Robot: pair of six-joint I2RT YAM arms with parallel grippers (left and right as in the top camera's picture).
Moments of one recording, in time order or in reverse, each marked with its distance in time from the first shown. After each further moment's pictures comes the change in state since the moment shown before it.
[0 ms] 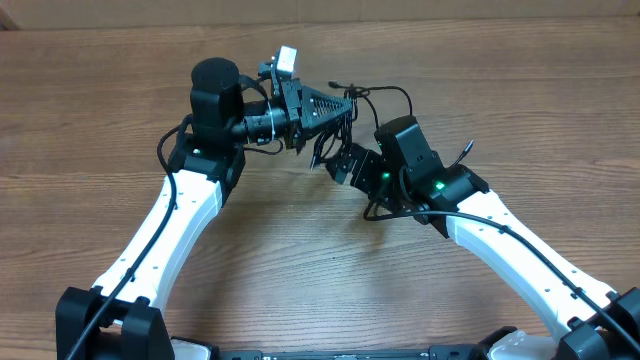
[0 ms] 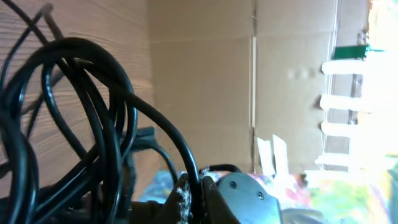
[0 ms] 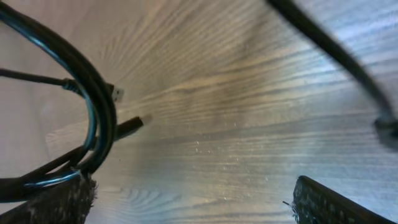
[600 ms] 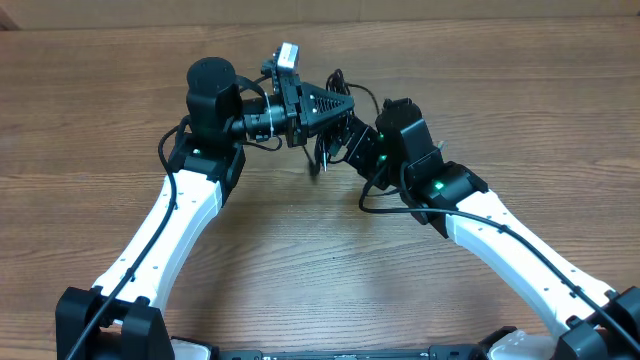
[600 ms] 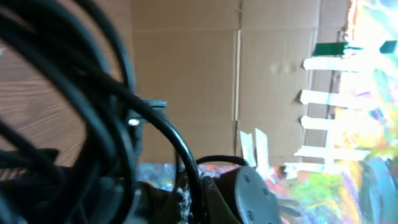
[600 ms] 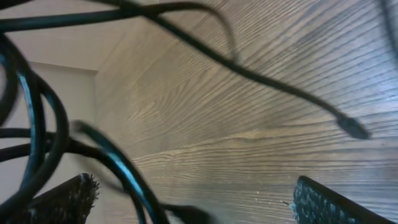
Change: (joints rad) left arm 0.000 0.000 0.000 0.106 0.045 -0.134; right arm -0.001 0.006 -0.001 0.260 0.055 0.101
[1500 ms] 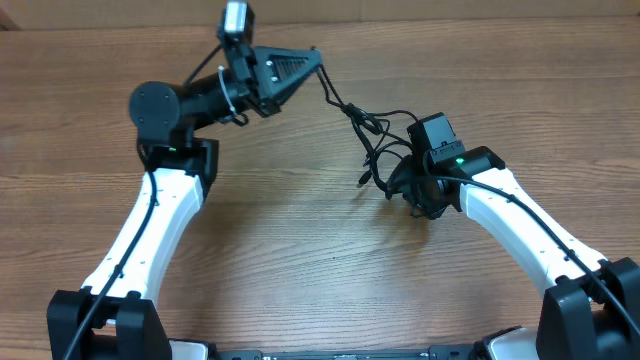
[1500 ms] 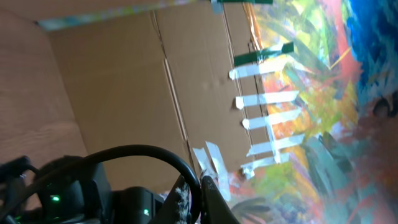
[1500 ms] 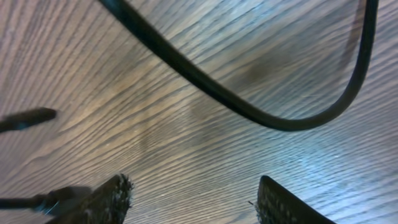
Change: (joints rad) left arm 0.130 -0.001 -0.010 0.640 -0.008 -0.410; right arm -0.192 0.097 0.002 -0.531 0.098 -0.097
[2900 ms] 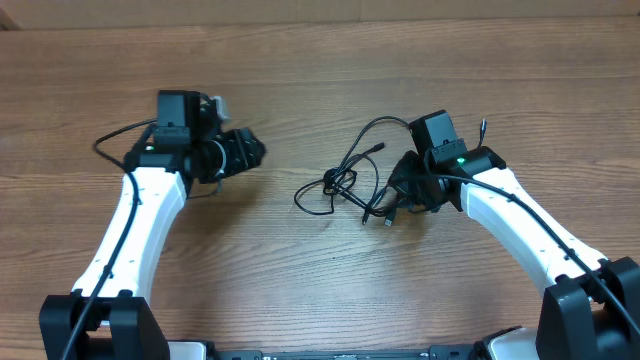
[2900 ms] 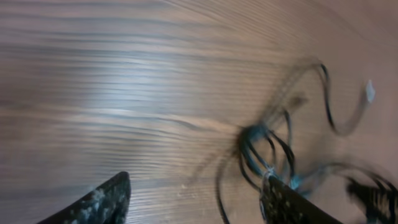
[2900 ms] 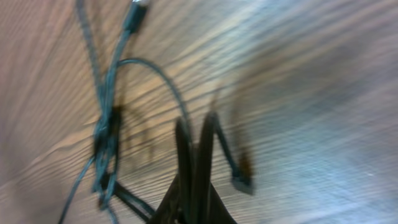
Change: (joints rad) left arm 0.068 -0.001 0.008 -1.614 -0.665 1.537; right arm -0.006 0.000 -0.002 0.086 -0.075 -0.049
